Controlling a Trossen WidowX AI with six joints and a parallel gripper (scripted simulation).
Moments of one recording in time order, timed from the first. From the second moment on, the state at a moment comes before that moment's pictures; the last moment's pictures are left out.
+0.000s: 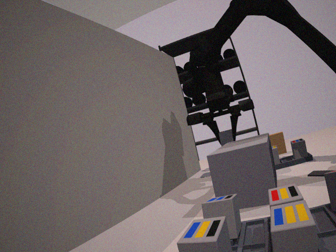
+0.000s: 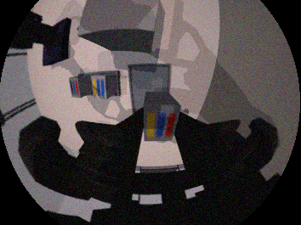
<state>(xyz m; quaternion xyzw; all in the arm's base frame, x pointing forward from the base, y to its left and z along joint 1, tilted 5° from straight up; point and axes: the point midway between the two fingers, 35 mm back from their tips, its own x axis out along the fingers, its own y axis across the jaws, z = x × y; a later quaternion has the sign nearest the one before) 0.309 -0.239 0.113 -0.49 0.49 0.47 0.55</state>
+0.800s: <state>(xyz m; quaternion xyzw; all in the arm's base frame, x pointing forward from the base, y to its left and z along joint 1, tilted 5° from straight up) 0.310 -0.238 0.096 -0.49 0.49 0.47 0.55</state>
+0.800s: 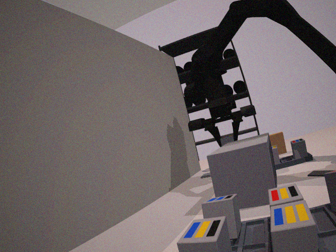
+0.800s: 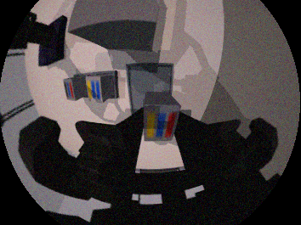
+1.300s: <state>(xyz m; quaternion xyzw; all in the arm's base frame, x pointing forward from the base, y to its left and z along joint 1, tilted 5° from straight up) 0.310 -0.236 0.086 -0.49 0.49 0.47 0.55</state>
